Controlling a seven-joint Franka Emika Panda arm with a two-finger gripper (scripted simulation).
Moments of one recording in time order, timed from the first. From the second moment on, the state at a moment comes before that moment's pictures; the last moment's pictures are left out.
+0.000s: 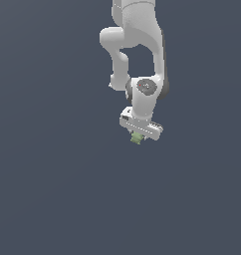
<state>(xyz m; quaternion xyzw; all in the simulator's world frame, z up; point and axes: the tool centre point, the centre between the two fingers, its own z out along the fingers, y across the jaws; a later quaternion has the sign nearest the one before) -0.077 0.089 0.068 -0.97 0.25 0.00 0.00</state>
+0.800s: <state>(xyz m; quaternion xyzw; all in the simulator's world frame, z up) -0.008 0.063 0.143 -0.97 0.25 0.00 0.00</state>
